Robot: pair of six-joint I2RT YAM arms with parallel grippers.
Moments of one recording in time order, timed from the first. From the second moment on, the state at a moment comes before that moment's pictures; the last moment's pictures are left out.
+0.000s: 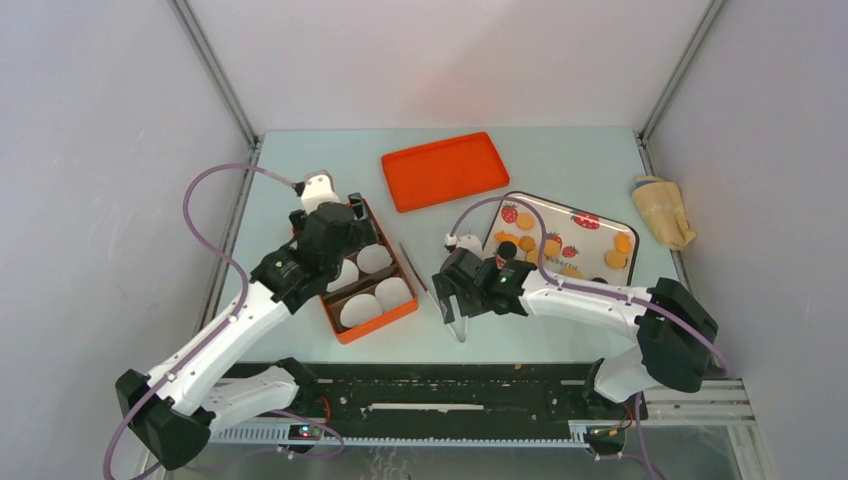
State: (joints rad) left arm -0.63 0.99 0.96 -0.54 -0.62 -0.60; right arm 1.00 1.47 0.98 -0.56 0.26 0.60
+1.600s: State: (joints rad) left arm -0.64 1.04 0.93 -0.56 -0.66 -0.58; right arm 0.68 2.22 1.90 -0.75 0.18 0.42
